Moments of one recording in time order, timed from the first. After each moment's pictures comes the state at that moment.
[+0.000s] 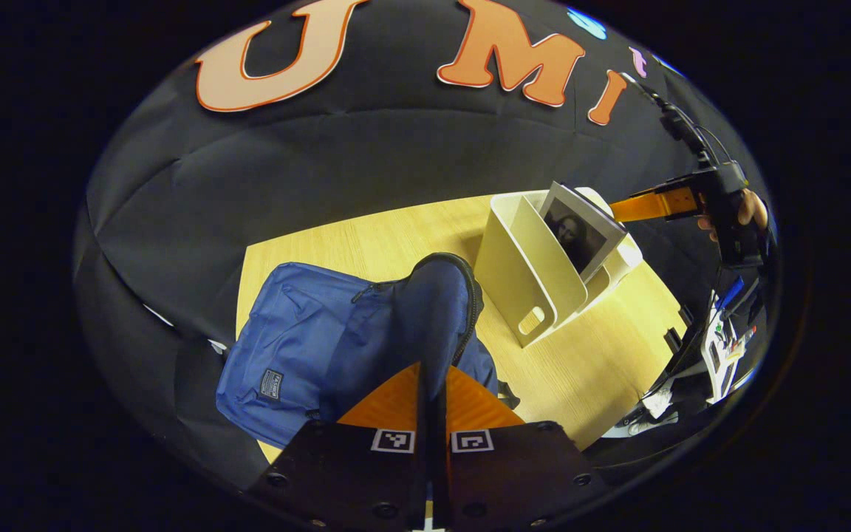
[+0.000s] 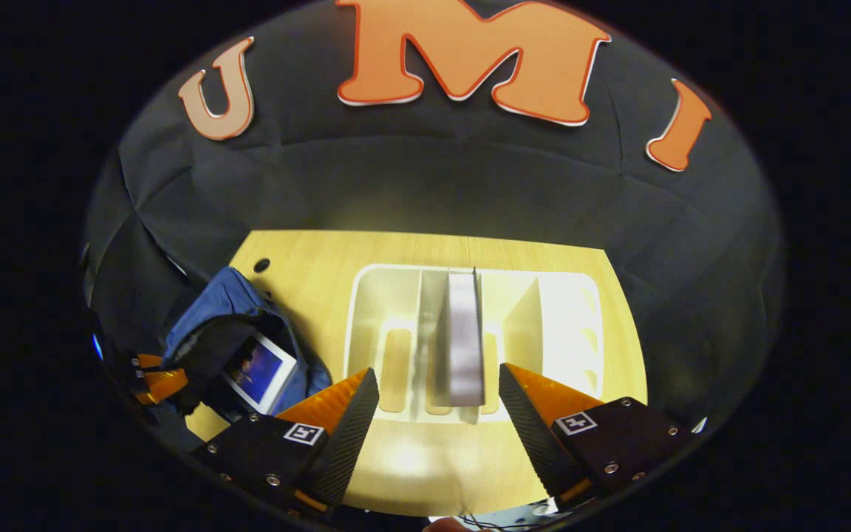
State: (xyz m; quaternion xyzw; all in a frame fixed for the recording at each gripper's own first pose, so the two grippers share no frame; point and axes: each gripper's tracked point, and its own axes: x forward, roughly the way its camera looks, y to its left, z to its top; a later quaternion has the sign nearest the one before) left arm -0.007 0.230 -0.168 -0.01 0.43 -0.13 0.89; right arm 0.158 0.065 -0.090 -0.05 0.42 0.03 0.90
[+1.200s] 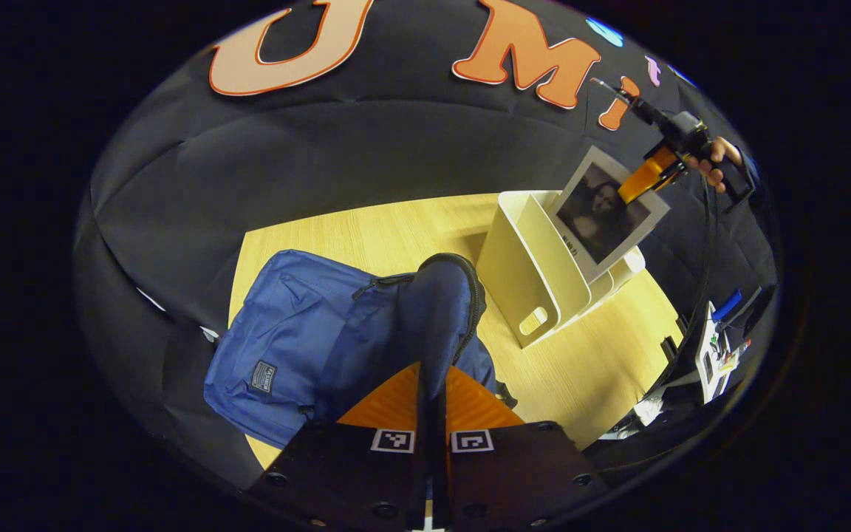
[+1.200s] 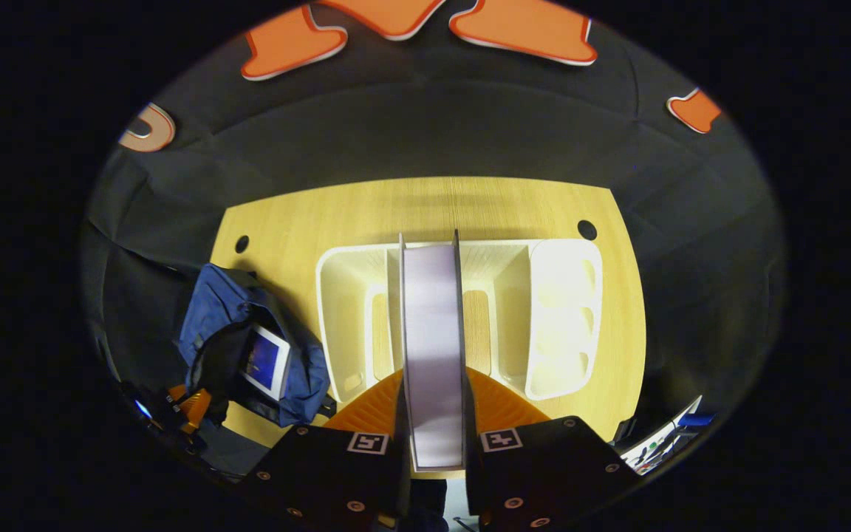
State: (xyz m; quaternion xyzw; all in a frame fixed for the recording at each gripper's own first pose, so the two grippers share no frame) left arm -0.004 0.231 -0.180 -0.03 0.44 -0.13 0.89; right arm 0.170 0.044 -0.054 0.02 0.54 0.02 0.84
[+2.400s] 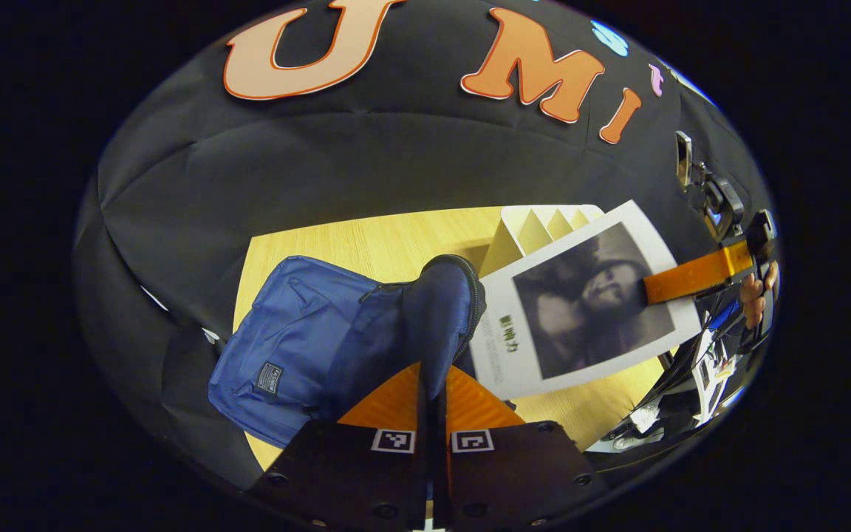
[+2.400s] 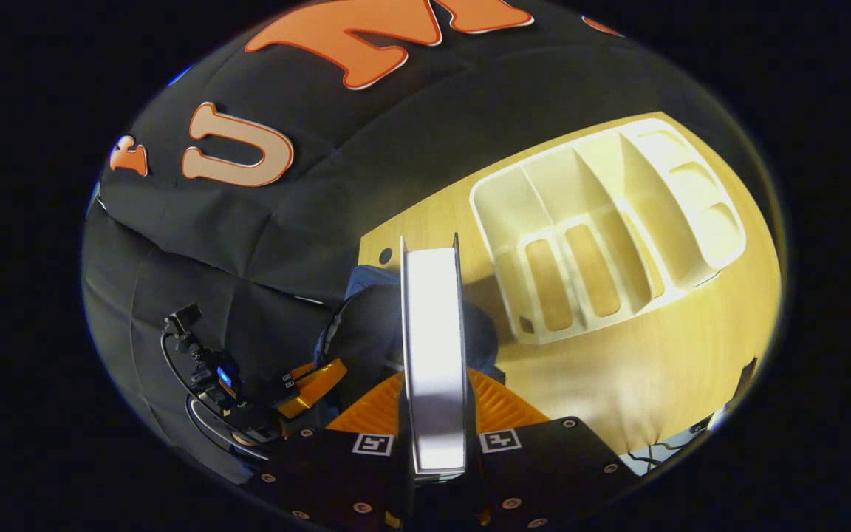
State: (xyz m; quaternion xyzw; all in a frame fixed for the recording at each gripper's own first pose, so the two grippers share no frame) left arm -0.007 0.241 -0.165 -0.04 0.42 -0.12 0.90; right arm 0.057 0.219 -0.101 0.29 0.47 0.18 0.82
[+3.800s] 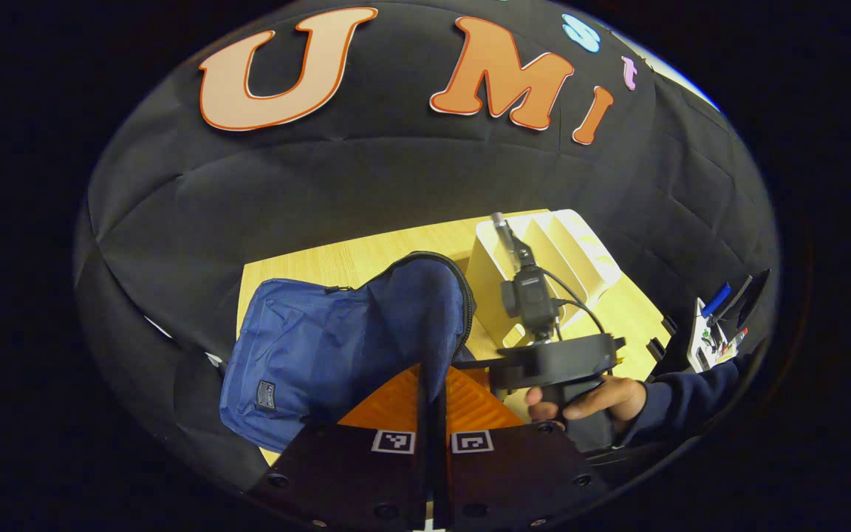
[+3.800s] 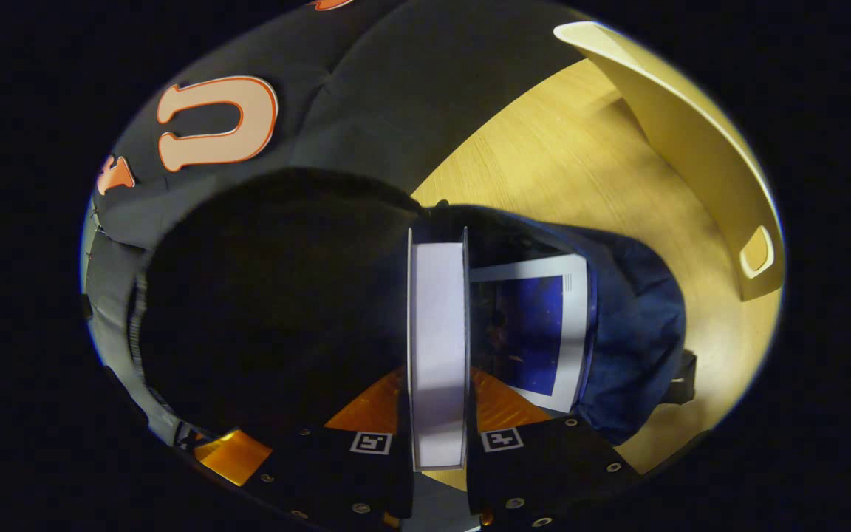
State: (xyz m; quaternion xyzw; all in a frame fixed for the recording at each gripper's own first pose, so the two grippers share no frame) left arm -0.010 0.234 -0.131 -0.02 0.40 -0.15 0.90; right arm 0.101 0.409 -0.210 0.37 0.46 0.24 0.77
